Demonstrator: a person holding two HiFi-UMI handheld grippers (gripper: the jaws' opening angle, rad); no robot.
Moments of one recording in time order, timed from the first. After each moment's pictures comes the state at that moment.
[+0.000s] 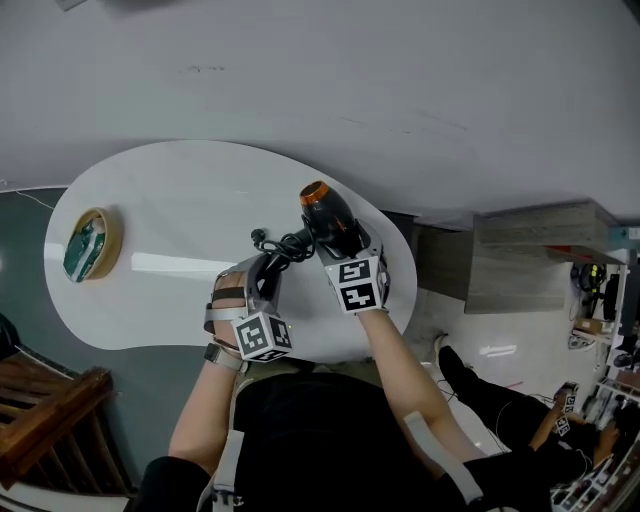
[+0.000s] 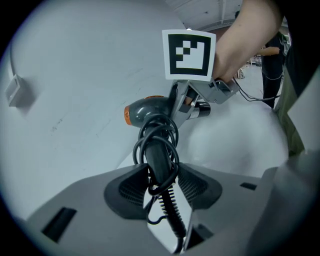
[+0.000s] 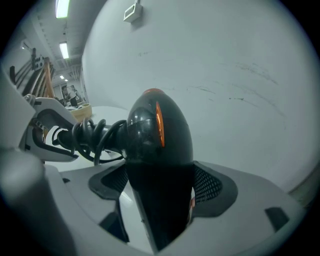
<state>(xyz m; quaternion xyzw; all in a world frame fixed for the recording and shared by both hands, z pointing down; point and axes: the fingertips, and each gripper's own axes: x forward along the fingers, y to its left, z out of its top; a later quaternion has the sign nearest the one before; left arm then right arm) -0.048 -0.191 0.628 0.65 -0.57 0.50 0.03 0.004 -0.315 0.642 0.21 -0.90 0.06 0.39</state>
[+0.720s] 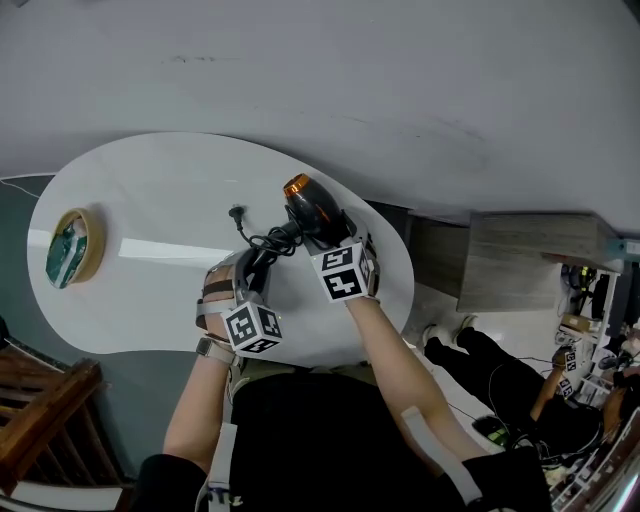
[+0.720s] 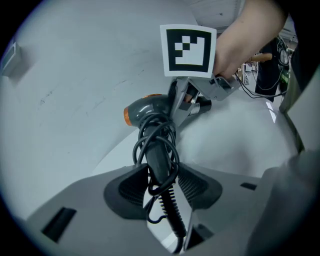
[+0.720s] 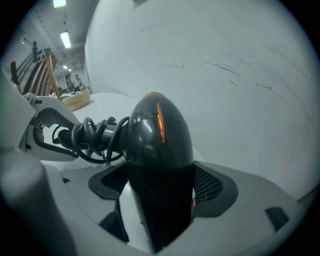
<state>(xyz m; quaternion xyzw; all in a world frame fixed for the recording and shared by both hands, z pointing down) -0.079 -0.207 0.684 0.65 -0.57 0.49 0.10 -0.033 -0.334 0.695 0.17 -0.88 0.05 0.45</state>
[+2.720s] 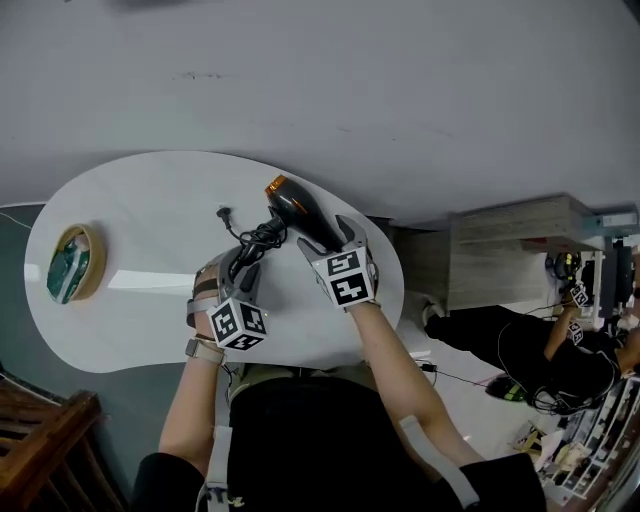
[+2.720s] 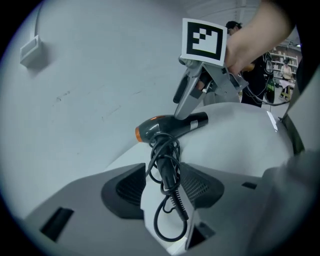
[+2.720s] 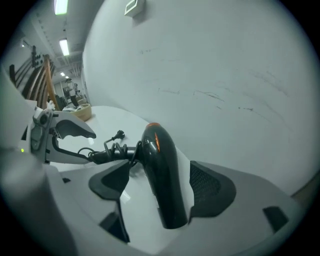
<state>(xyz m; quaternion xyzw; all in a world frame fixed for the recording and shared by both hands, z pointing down) -0.096 -0.198 0.649 0.68 -0.59 0.43 0.07 -0.023 -0.317 0.628 0.20 -0.89 0.06 0.40</state>
